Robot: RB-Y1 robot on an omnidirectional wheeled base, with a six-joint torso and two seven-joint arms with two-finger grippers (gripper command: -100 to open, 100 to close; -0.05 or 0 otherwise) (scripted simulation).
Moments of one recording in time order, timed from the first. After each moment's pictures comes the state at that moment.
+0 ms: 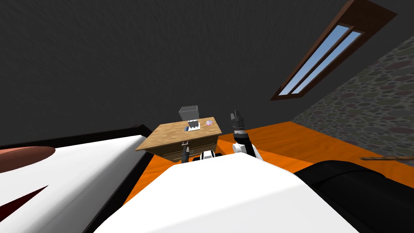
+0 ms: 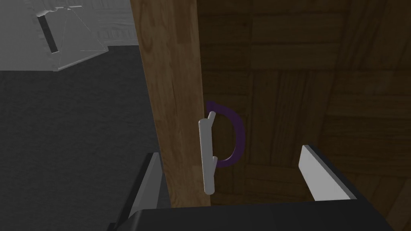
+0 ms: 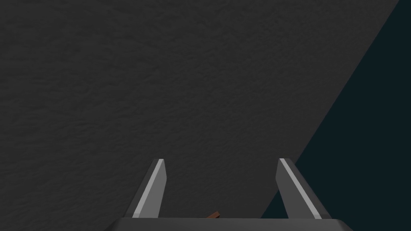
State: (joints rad) left arm 0.14 0.03 -0.07 -0.58 0.09 -1.35 -0.02; right arm 0.47 -0.03 0.03 -2.29 0.07 -0.43 0.05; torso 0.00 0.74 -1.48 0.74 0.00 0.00
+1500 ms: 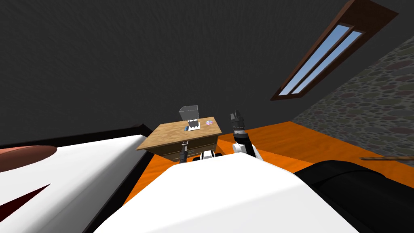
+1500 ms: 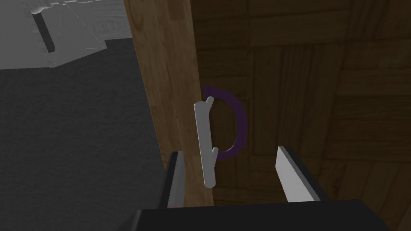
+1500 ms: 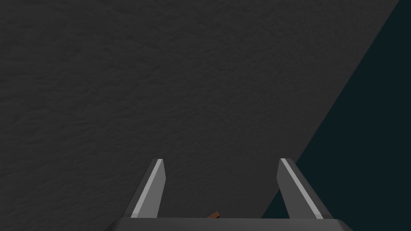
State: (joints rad) left arm 0.11 0.08 -0.06 -0.55 0.10 -1.34 -0.02; right arm 0.47 -0.03 0.03 -2.29 0.07 -0.43 0.05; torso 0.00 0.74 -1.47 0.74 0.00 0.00
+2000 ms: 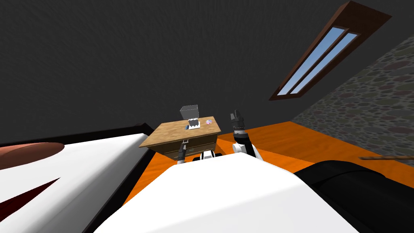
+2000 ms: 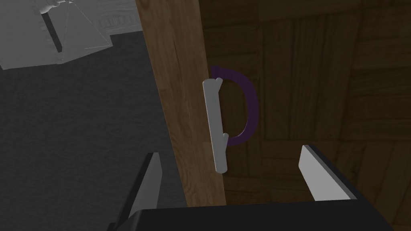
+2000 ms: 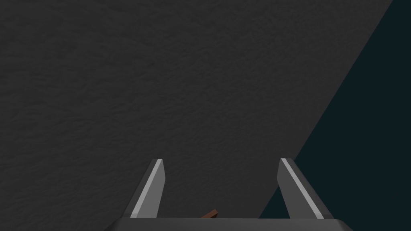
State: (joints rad) left arm 0.10 0.13 -0.06 -0.60 0.09 -1.29 -0.02; right arm 0.47 -0.03 0.03 -2.29 0.07 -0.43 0.05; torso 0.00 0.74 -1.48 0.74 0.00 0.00
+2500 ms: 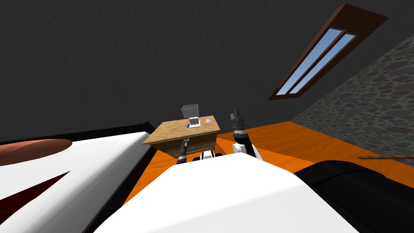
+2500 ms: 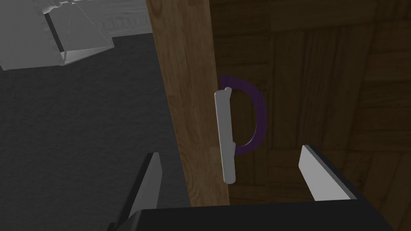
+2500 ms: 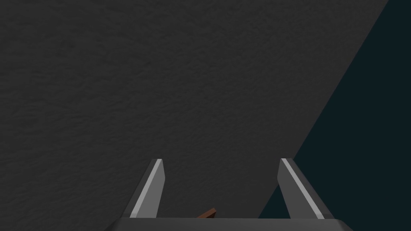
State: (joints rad) left arm 0.07 0.11 -0.05 -0.67 0.09 -1.18 -0.02; right arm 0.47 -0.03 0.03 -2.29 0.07 -0.43 0.05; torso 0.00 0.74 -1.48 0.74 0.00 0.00
